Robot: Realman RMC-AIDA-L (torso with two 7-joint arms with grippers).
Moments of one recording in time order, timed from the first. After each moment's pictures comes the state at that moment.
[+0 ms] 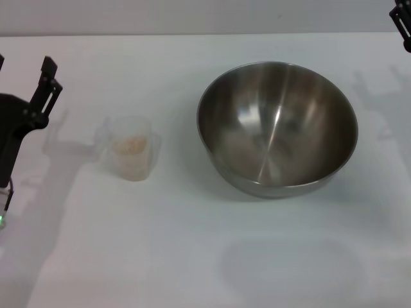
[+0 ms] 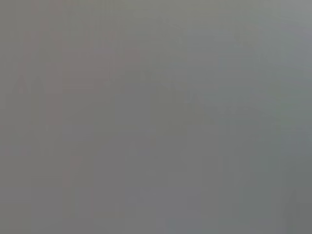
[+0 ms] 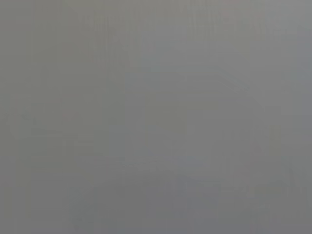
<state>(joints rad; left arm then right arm) -0.27 -2.08 -0.71 -0.31 2.31 1.49 -0.09 0.42 2.08 -1.81 -0.20 0.36 -1.38 0.25</state>
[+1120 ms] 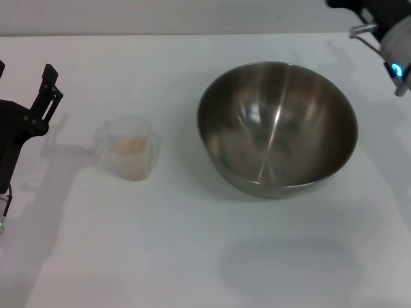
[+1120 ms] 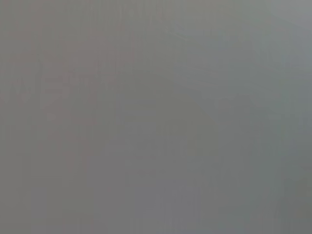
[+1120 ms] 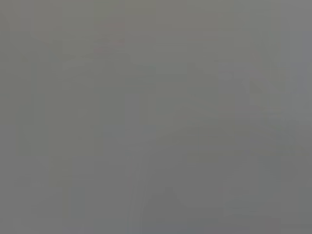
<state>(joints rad) -0.26 -2.07 -0.69 -0.29 2.31 1.50 -0.09 0.24 2.08 -1.79 -1.15 0.12 -0.32 0.18</state>
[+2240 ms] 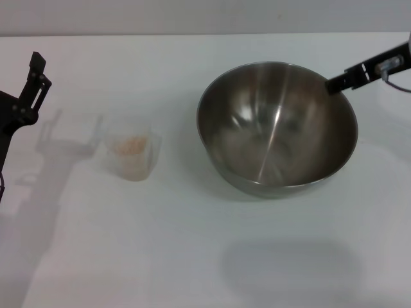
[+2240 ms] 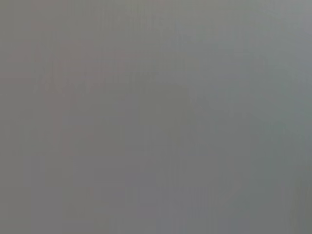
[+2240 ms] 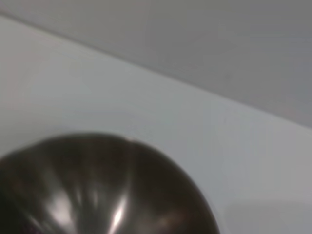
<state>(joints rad) -0.27 -2.07 -0.73 -0.29 2.30 1.52 -0.09 0.52 2.07 -1.43 -1.66 0.32 1.49 -0.18</state>
